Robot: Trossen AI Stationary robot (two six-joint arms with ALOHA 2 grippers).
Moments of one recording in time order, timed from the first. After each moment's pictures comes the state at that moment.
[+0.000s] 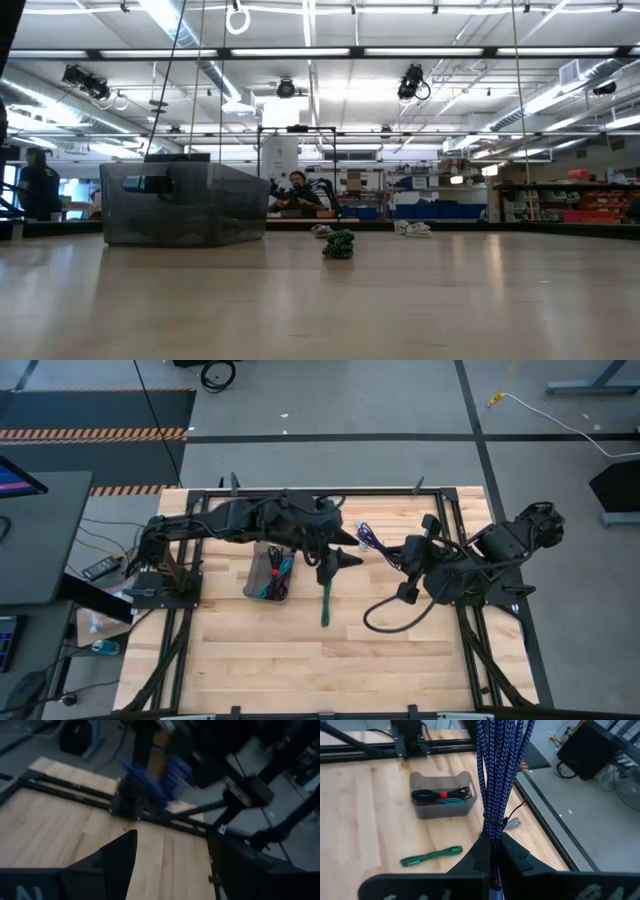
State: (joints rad) left arm -0.03 1.78 2.09 -0.66 0.04 -0.36; right arm 0.54 1.41 1.79 -1.34 0.83 0.58
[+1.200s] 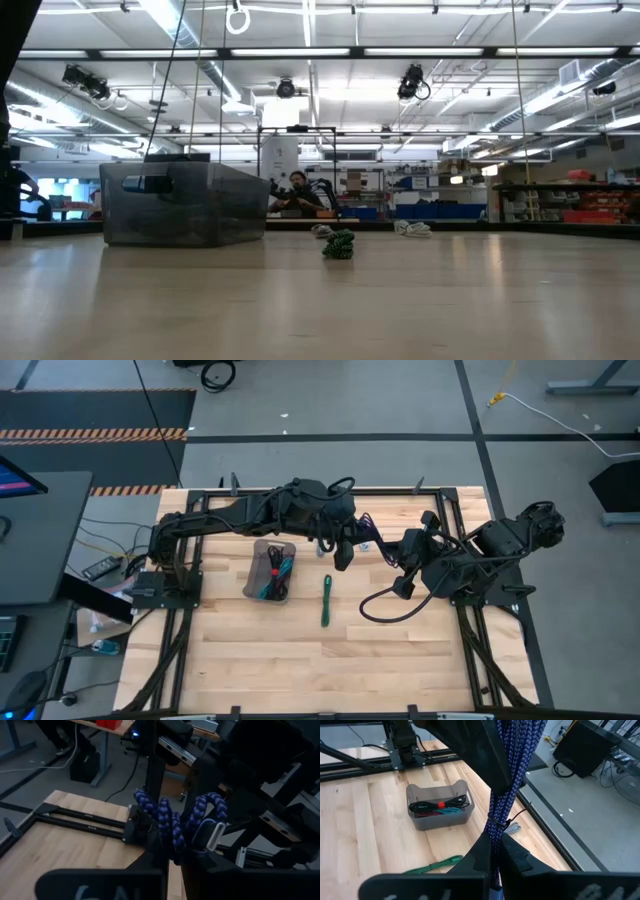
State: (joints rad) left arm 0.05 1.85 2.09 -0.48 0.02 -0.25; right arm 0.52 1.41 1.79 -1.28 0.82 0.58
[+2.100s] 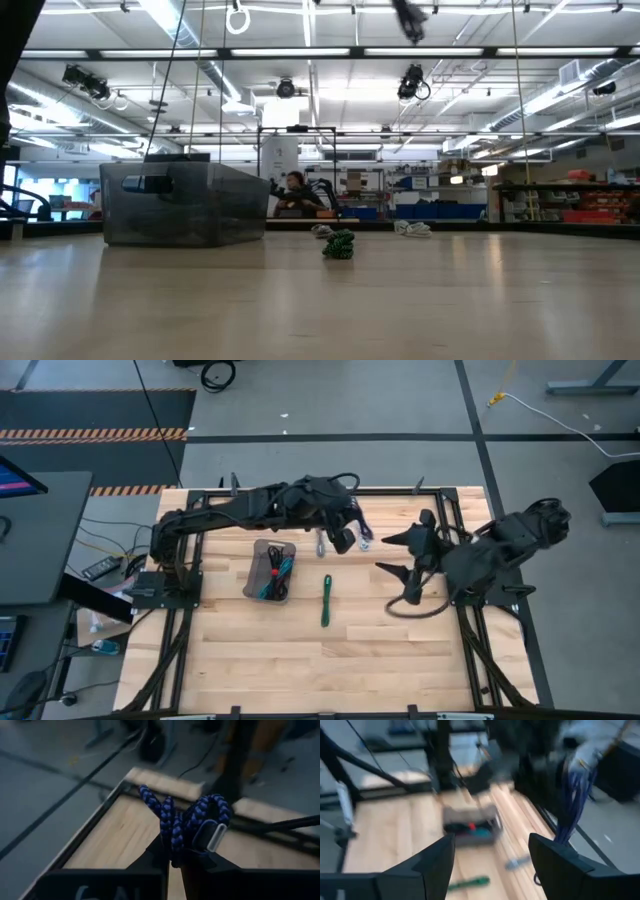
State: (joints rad) left arm 0.07 1.86 2.08 -0.68 -0.25 -0.19; right arm 0.53 1.35 1.79 -1.07 0.75 0.40
